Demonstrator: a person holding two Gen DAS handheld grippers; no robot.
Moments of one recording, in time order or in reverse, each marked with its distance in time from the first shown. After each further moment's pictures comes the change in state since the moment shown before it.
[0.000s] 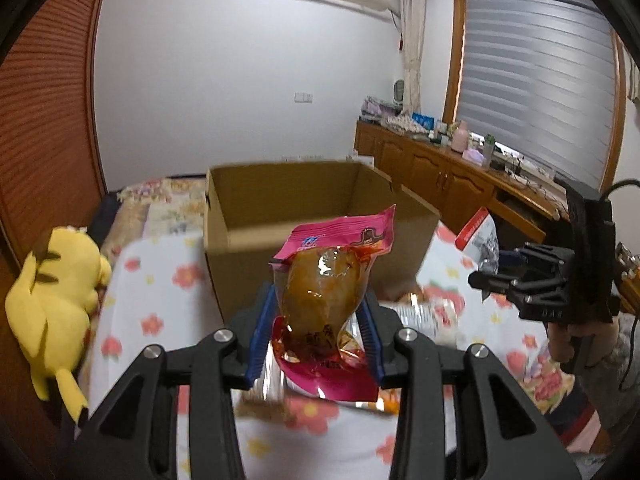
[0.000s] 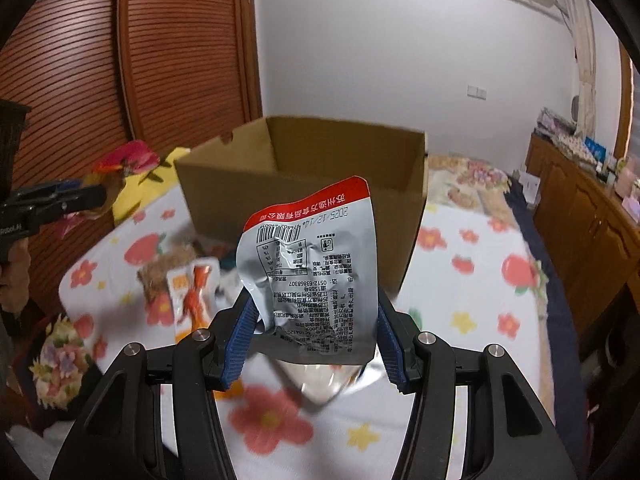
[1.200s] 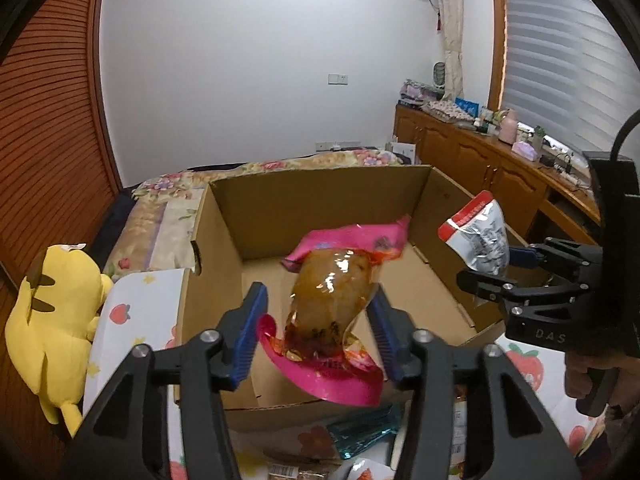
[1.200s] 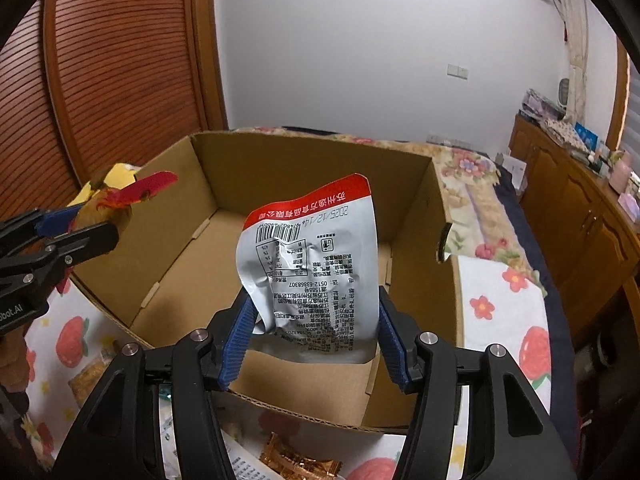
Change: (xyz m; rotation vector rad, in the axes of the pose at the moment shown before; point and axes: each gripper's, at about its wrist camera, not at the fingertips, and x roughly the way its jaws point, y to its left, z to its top) left arm 0.150 0.023 0.056 -0.004 0.078 0.153; right arm 0.134 -0.035 0.097 0.058 0.097 -0.102
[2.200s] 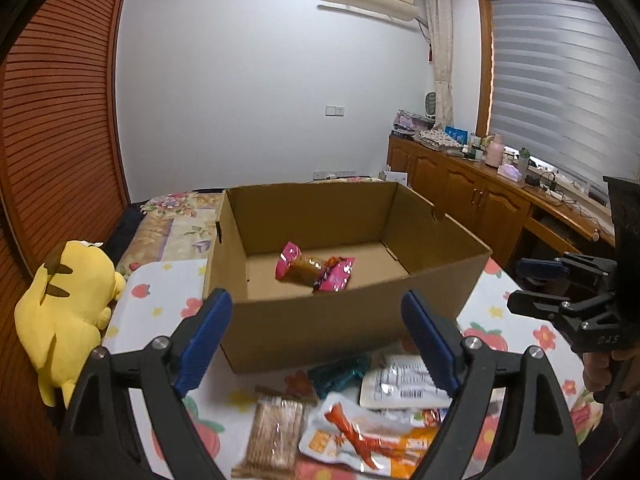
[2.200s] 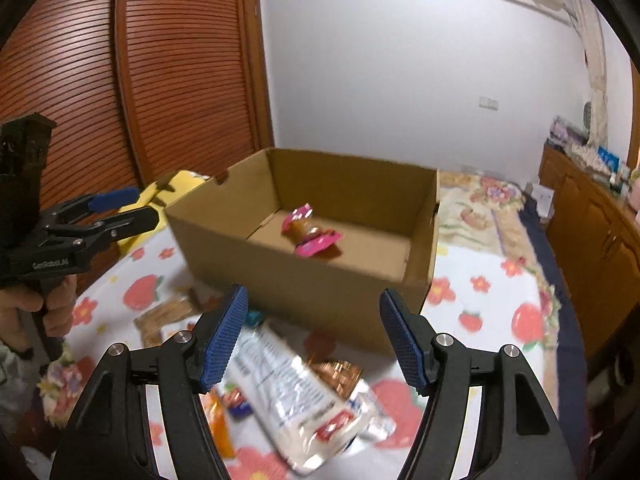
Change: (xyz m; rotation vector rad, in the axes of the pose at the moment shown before) left arm -0.094 -0.008 -0.051 -0.019 -0.129 -0.021; right arm -0.108 0.006 -0.064 -0.053 -0.120 0.165
